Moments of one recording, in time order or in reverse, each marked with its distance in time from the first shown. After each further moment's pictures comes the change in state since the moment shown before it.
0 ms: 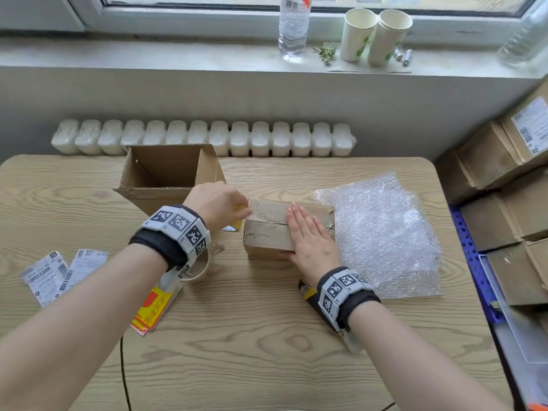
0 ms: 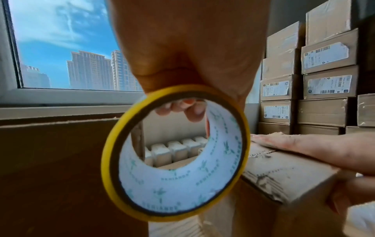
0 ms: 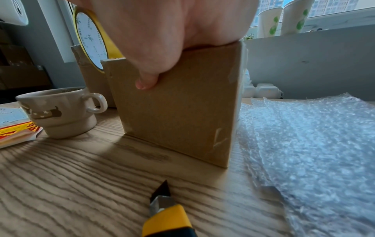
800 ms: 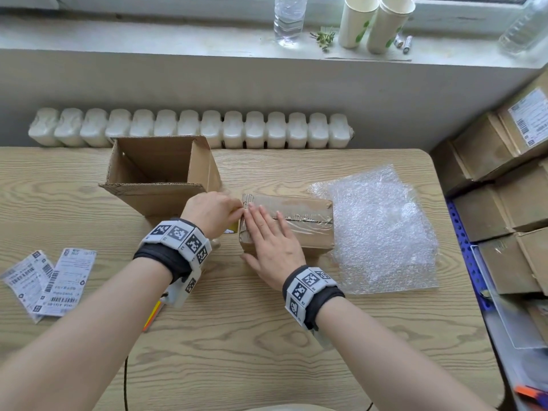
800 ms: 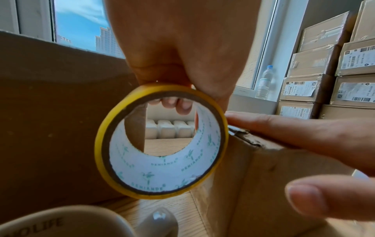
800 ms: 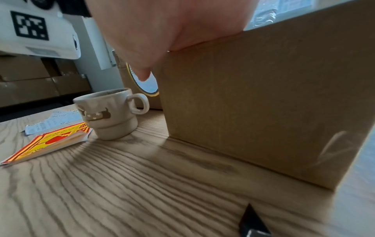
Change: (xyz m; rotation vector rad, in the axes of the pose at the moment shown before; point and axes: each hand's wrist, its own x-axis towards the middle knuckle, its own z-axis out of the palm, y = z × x) left_hand 0.004 -0.007 0.045 -0.041 0.055 0.009; right_hand 0.020 -0.057 0.015 0.012 0.047 -0.128
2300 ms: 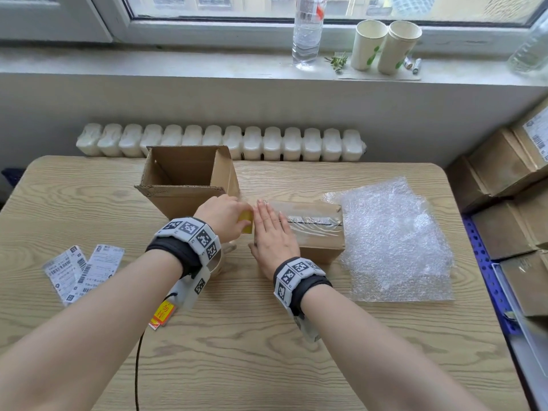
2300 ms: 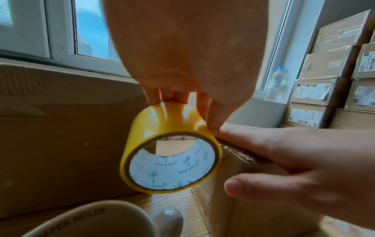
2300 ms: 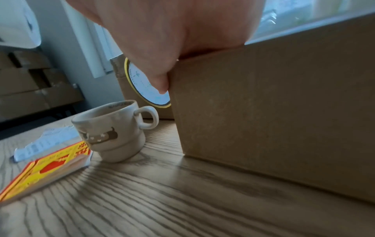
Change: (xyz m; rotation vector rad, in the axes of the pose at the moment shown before) left_hand -0.026 0.003 -0.024 -0.037 -0.077 -0.040; right_hand 0.023 -0.024 -0.007 0.050 -0.072 0.090
